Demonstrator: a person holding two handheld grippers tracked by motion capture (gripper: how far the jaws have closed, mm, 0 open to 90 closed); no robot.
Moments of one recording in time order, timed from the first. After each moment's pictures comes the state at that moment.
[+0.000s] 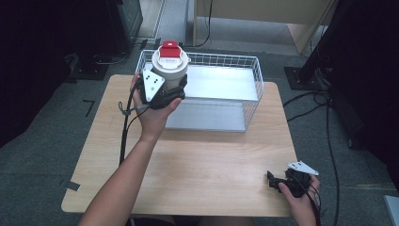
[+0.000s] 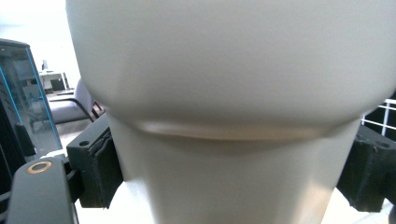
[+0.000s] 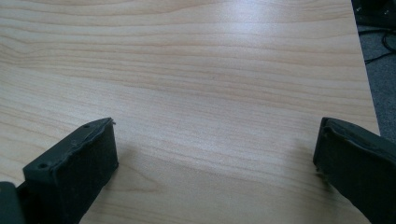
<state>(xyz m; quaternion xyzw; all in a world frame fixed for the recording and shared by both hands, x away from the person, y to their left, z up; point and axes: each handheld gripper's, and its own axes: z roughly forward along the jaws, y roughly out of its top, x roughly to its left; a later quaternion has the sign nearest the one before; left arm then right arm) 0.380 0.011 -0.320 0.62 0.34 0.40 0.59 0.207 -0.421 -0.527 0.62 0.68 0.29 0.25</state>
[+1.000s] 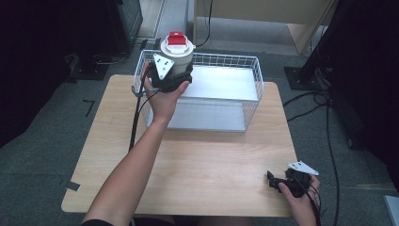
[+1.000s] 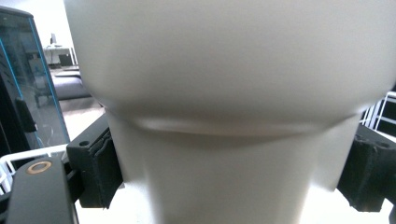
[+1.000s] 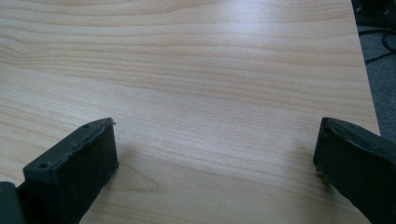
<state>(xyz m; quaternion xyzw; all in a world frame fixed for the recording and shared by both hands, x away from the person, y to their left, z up) 0.437 -0.009 -0.328 0.62 0.38 0.39 0.57 0.207 -0.421 -0.527 0.62 0.68 0.29 0.25</state>
